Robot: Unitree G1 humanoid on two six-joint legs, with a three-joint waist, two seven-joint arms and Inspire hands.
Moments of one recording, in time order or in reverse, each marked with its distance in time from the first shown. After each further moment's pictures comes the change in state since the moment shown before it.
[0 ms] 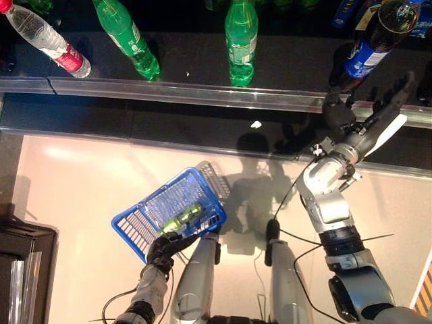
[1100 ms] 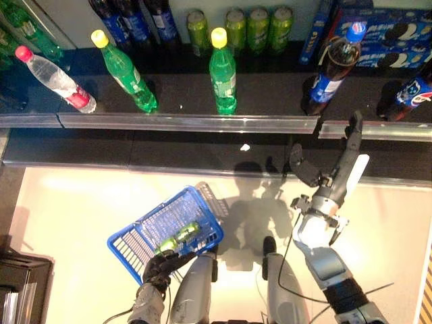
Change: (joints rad) left arm 0.083 -0.019 0.033 0.006 0.042 -0.022 0.004; right arm 0.343 -0.015 0.170 -0.096 -0.200 -0.084 0.138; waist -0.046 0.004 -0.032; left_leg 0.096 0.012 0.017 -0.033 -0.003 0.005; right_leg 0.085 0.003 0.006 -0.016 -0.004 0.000
